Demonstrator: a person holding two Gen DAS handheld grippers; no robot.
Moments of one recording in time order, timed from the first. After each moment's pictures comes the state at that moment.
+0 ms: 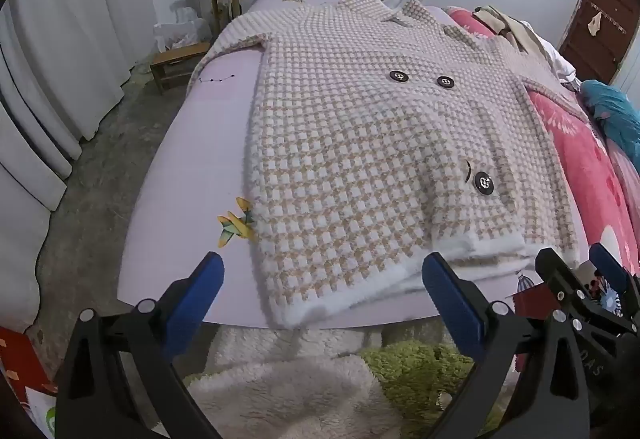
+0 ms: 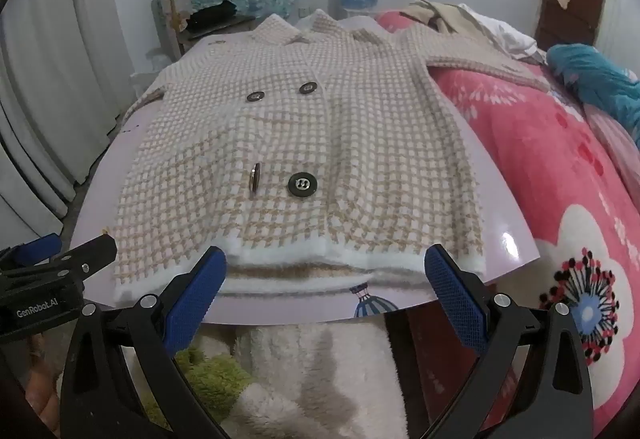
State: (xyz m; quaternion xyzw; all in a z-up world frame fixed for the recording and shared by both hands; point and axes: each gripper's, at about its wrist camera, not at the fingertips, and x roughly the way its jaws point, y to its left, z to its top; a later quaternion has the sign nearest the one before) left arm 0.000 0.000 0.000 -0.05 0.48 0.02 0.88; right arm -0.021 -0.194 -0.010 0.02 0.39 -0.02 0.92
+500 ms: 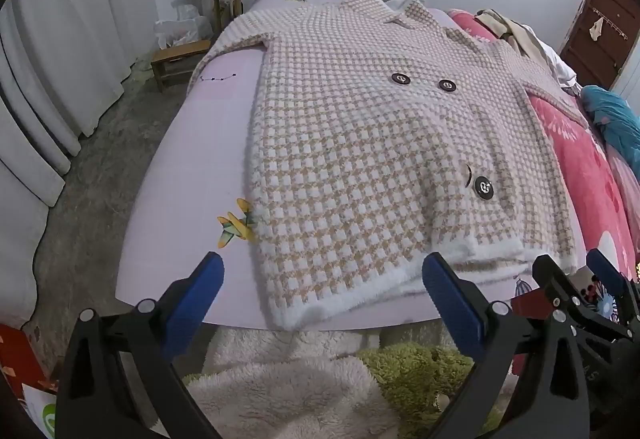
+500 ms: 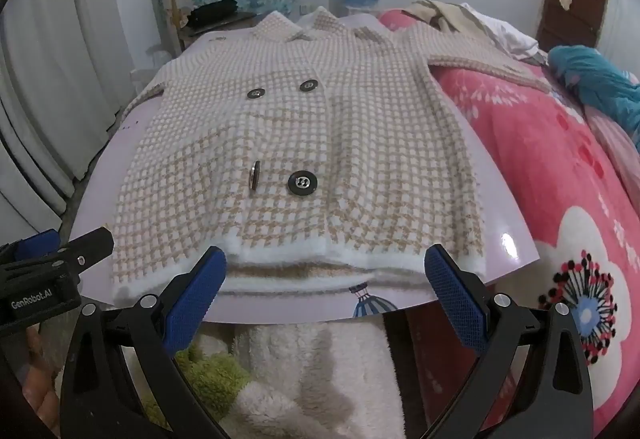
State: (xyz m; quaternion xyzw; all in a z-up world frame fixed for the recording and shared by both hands) left arm -0.001 0.001 0.004 -0.06 0.48 0.03 0.87; right arm -0.018 -0.192 -0.013 0.02 0.40 -0.02 0.92
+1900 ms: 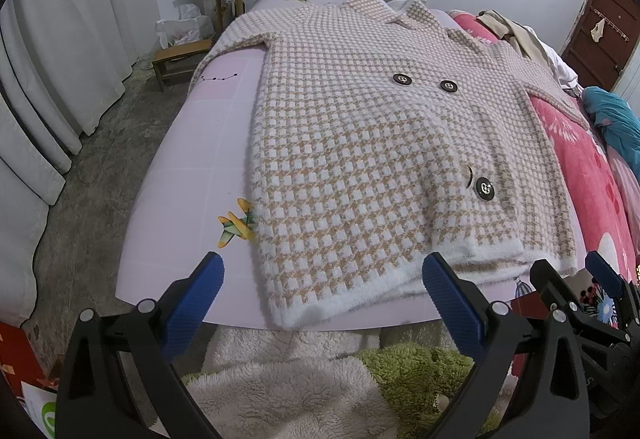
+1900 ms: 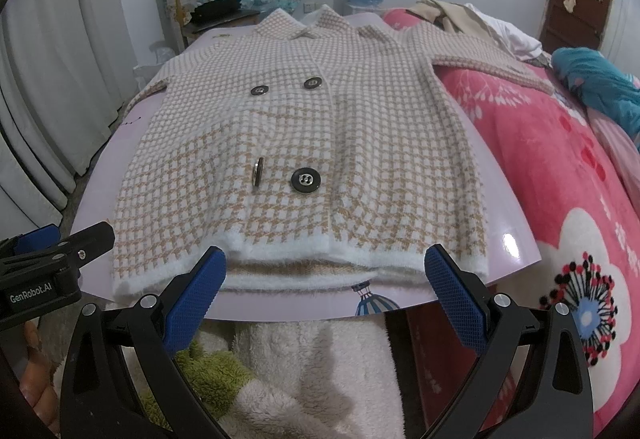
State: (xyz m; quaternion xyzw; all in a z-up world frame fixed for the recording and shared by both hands) left arm 0.002 0.002 0.003 -0.06 0.48 0.02 0.87; right arm -0.020 -0.192 -0.012 0.01 0.40 -0.01 0.92
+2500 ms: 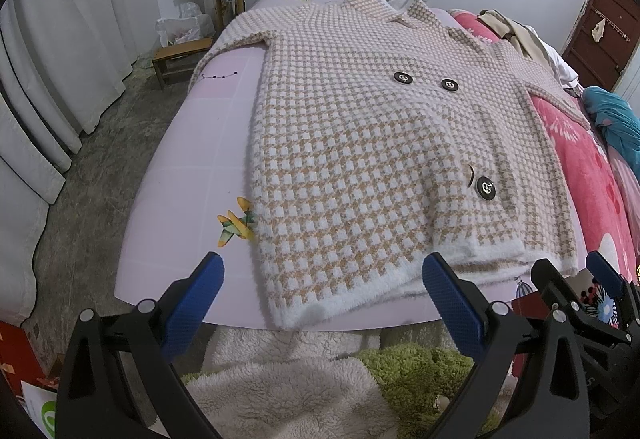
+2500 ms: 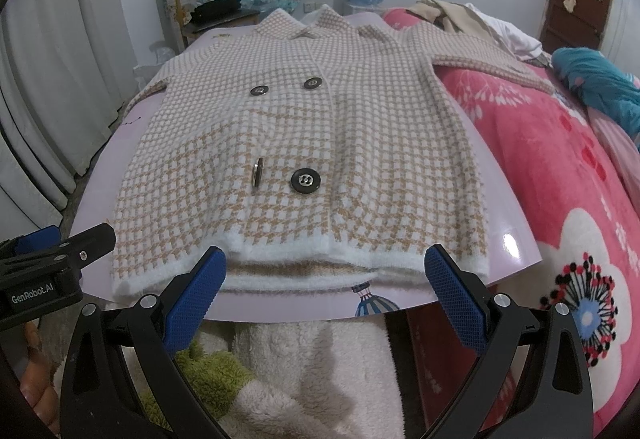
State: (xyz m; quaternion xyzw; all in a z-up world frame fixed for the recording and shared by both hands) left arm 0.002 0.002 0.003 -0.06 0.48 0.02 0.87; right arm -0.018 -0.192 -0.013 0.01 0.40 -0.01 0.92
